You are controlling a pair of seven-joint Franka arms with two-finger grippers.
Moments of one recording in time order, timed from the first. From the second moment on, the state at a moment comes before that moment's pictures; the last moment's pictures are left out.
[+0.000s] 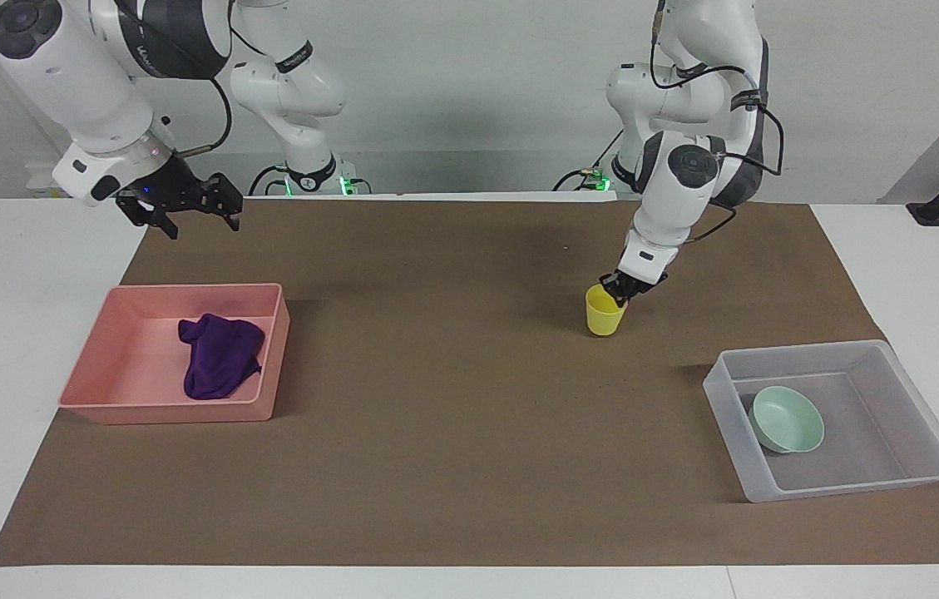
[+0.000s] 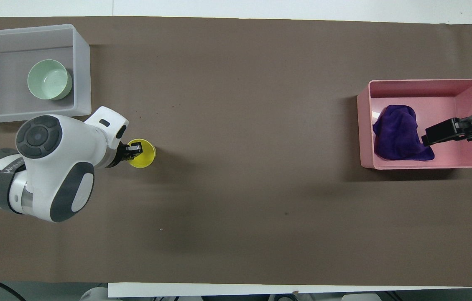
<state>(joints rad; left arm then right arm) -0.39 -0.05 0.00 -2.23 -0.05 2.20 -0.52 -0.16 -0.07 0.11 -1.74 0.05 1.52 -0.16</state>
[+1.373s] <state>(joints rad) 0.07 0.42 0.01 -1.61 -0.07 2.07 -0.37 -0.13 -0.07 0.15 -1.71 0.05 1.50 -0.10</state>
